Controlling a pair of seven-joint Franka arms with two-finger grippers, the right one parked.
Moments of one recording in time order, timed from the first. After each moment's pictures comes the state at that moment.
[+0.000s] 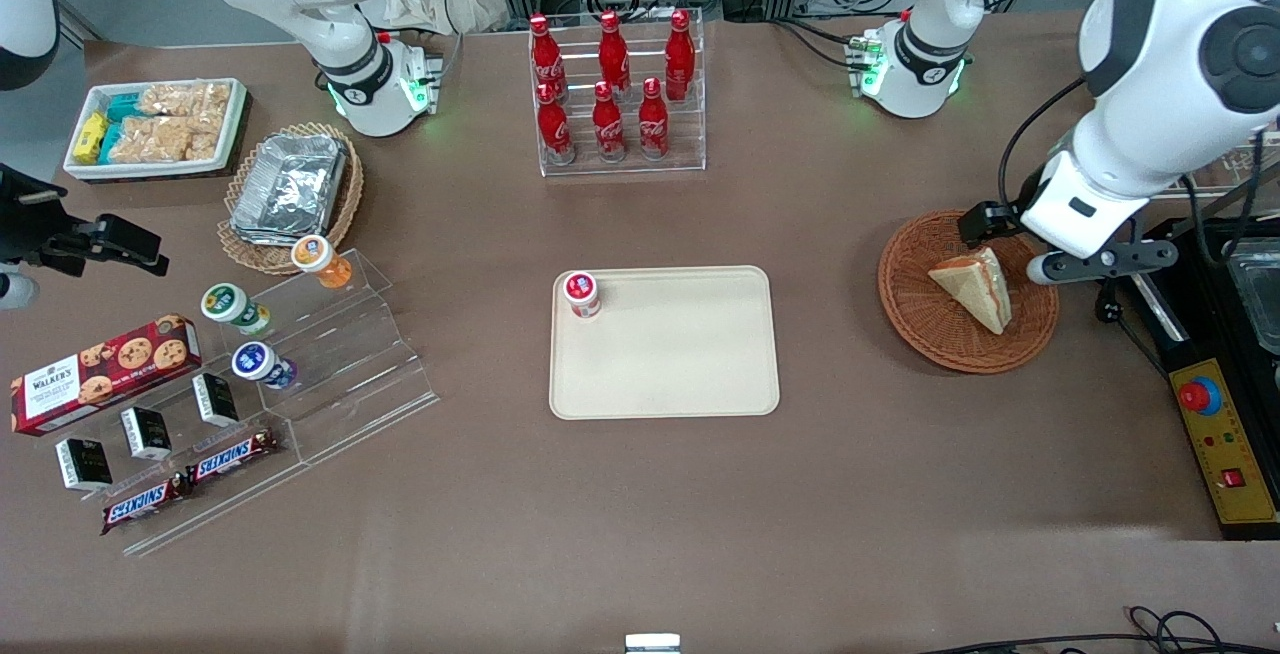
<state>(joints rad) -0.12 -0.09 -0.06 -1.97 0.01 1.79 -0.37</state>
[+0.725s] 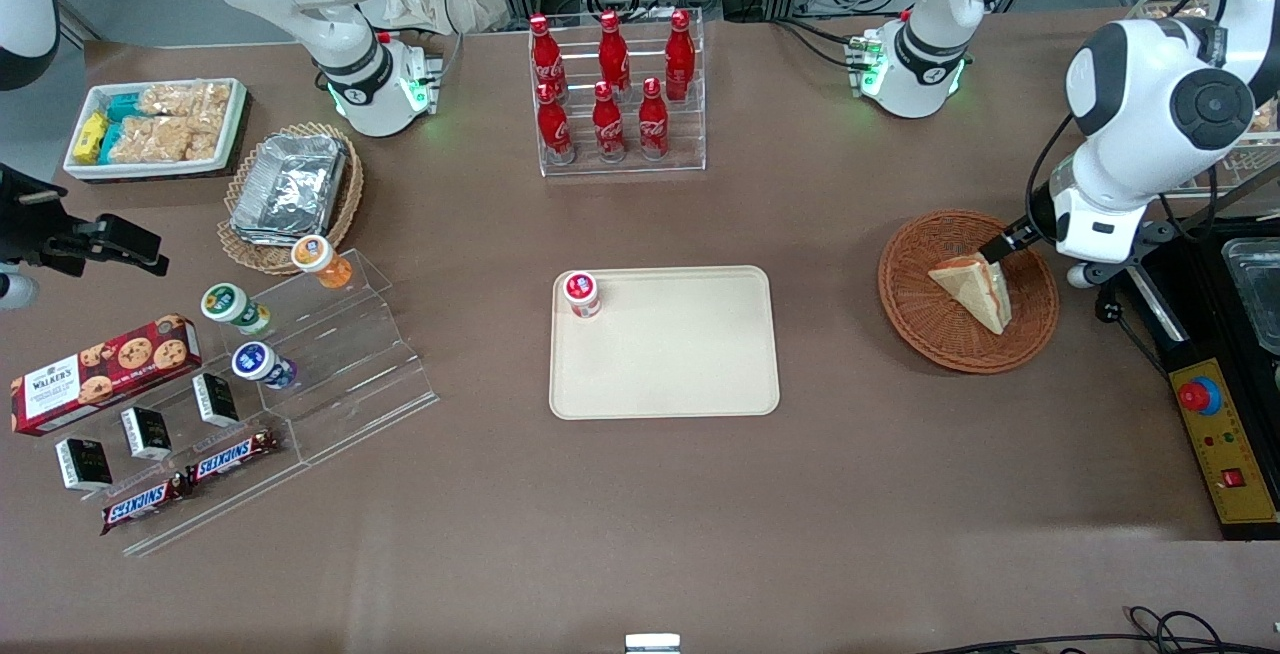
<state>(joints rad) 0.04 -0.15 -0.05 -2.35 0.01 2.11 -0.57</state>
